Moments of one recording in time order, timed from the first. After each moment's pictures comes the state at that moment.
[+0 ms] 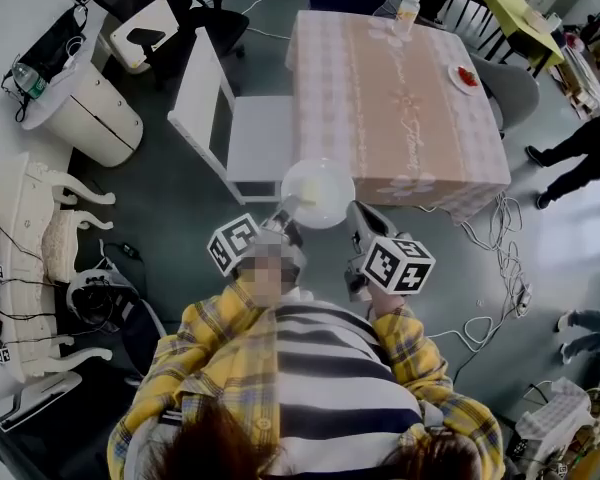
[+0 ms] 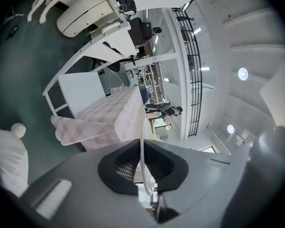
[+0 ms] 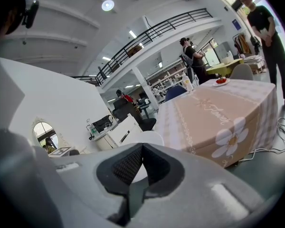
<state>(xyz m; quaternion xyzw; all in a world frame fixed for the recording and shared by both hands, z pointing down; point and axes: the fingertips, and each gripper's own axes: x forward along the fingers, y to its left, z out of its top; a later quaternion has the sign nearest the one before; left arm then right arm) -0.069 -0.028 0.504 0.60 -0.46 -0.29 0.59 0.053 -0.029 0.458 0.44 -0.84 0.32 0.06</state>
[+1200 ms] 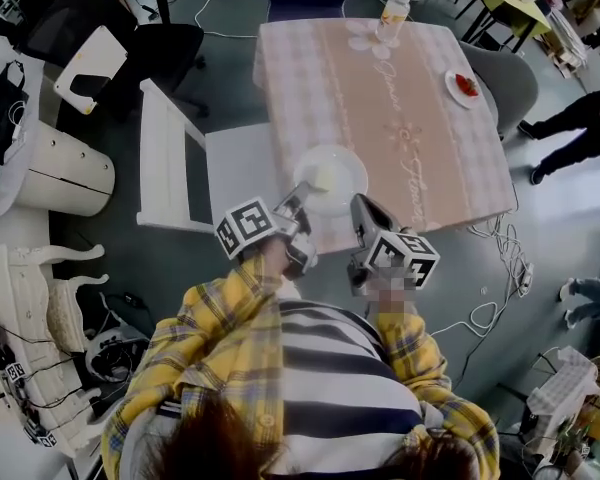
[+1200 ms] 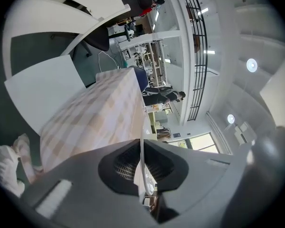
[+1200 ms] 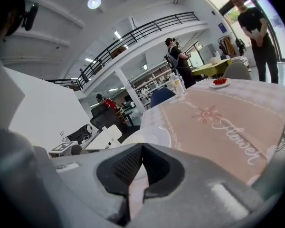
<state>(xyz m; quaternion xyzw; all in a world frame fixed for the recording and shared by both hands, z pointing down) -0.059 -0.252 0.512 0.64 -0.38 -0.20 0.63 0.042 -0.224 0.472 0.52 -0.78 0.35 0.05</state>
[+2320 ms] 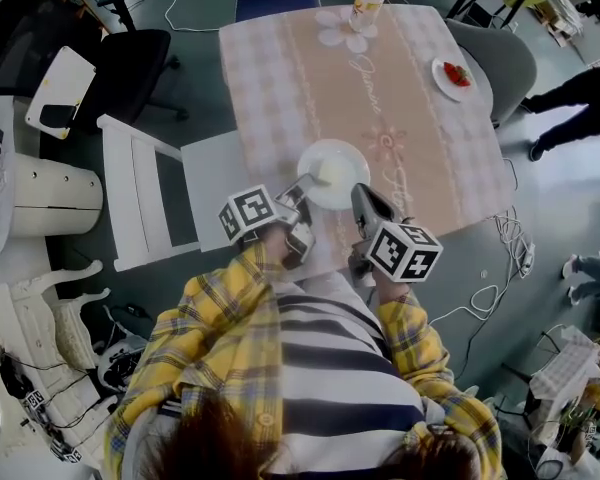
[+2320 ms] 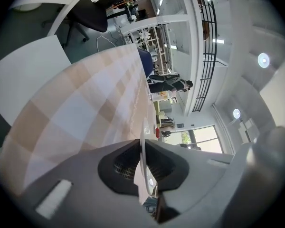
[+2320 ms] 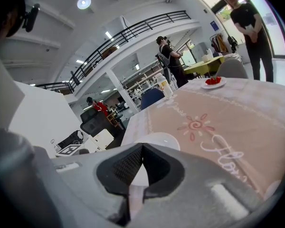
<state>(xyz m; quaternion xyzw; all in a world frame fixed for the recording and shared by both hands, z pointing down) 0.012 -0.330 0.549 0.64 -0.35 -0.14 0.67 0.101 -0.299 0.488 0.54 -0.75 0.37 0.04</state>
